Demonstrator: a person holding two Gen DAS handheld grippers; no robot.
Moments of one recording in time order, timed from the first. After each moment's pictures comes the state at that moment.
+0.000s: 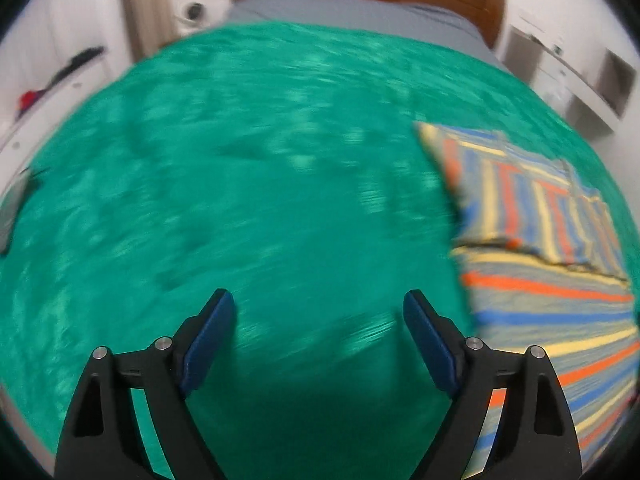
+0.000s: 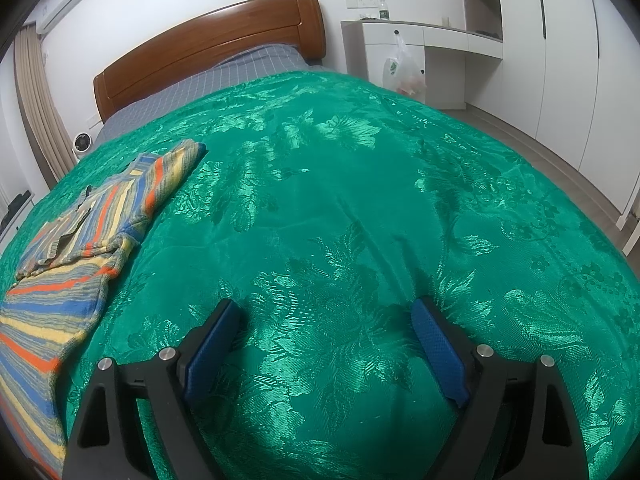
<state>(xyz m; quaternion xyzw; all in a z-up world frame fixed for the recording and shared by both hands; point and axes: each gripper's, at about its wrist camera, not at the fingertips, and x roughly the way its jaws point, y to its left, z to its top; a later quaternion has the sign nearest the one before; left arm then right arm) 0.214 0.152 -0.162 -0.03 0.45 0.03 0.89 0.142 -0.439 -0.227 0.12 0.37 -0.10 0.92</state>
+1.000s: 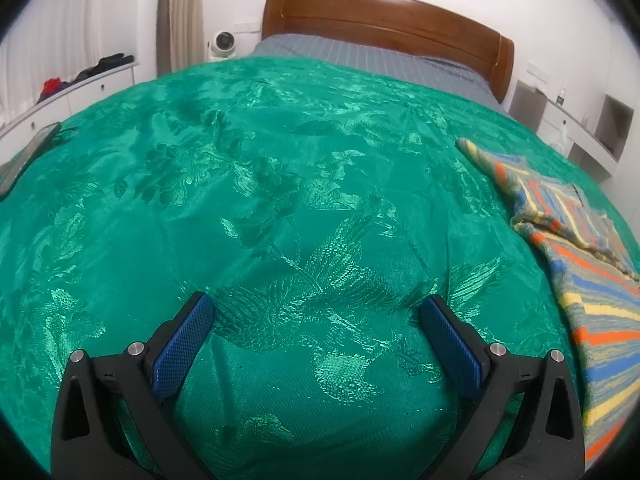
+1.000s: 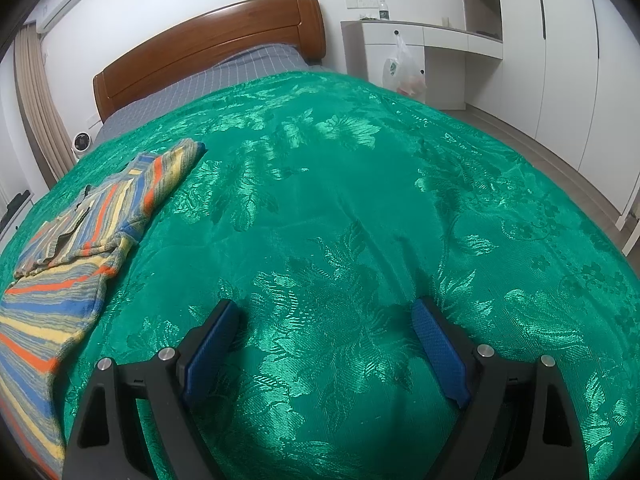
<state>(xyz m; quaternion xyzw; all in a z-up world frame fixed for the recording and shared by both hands) 0.180 0.194 -0.215 -0.07 0.35 0.03 0.93 0.143 -0.439 -0.227 0.12 0.36 -0.10 0.92</state>
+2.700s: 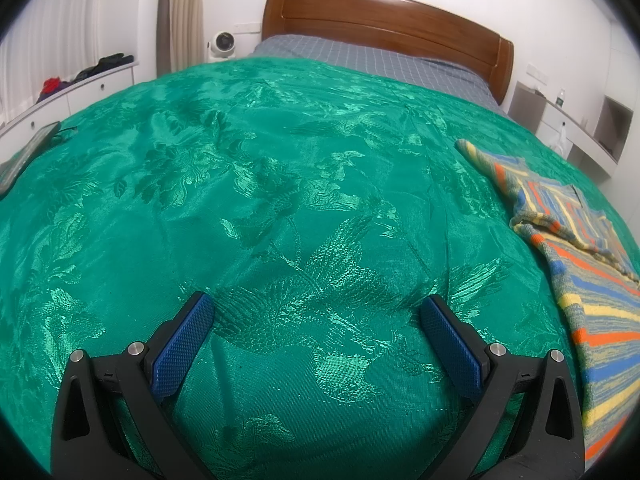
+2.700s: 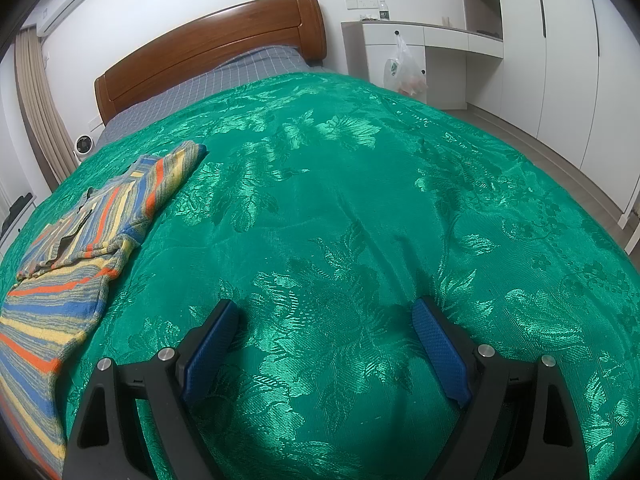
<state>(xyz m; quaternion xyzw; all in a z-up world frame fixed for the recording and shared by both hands) 0.180 0.194 -0.216 -0.07 0.35 0.03 0.93 0.141 -0.442 -0.229 0.13 0.36 -0.10 0.92</state>
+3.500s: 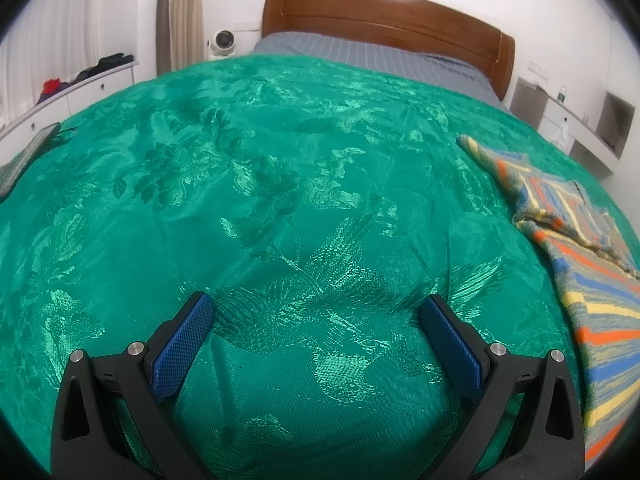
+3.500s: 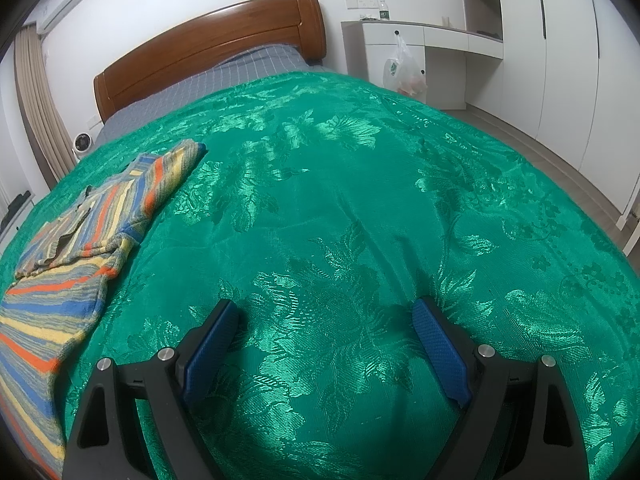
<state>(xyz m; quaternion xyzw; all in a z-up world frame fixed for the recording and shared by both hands) 0.181 0.192 -0.215 -0.06 0.36 0.03 0.93 0.142 -0.439 -0.228 0.12 0.37 -0.10 0.92</state>
